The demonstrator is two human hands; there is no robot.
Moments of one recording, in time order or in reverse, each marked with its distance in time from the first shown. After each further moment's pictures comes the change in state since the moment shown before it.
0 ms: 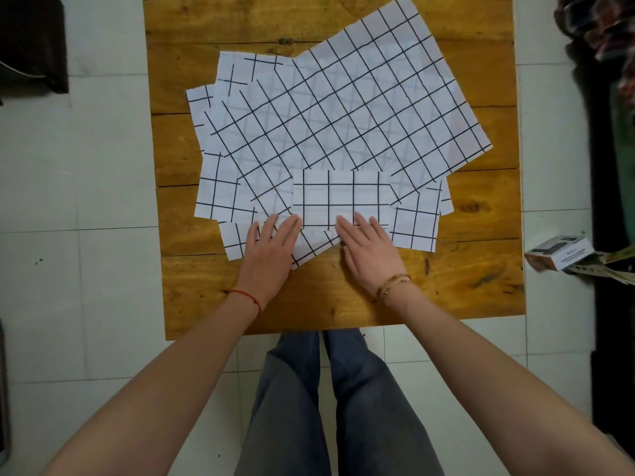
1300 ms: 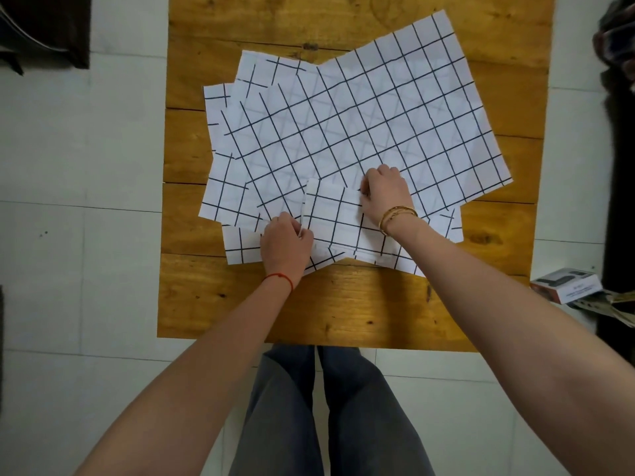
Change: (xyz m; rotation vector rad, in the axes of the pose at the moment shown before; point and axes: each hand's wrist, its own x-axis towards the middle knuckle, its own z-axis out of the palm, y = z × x) left_hand 0.055 0.030 -0.029 -0.806 0.160 -0.678; right_hand 0.117 0.057 -0.058 0.249 0.118 0.203
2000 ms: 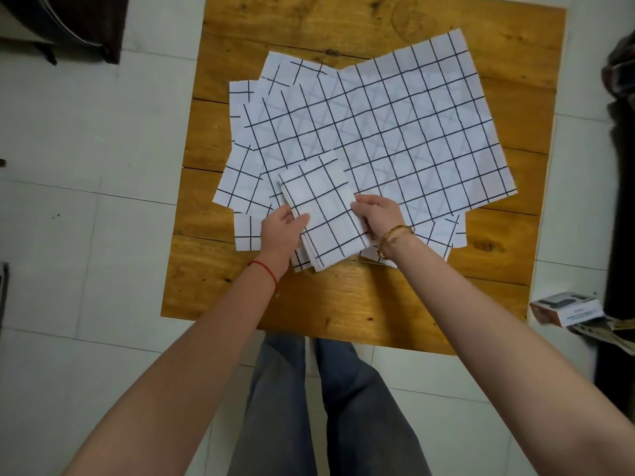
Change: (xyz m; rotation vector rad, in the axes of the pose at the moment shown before) left_hand -0.003 -0.007 -0.028 -0.763 -0.155 -0.300; right_hand -0.045 -0.031 0.004 1.206 -0.159 0.511
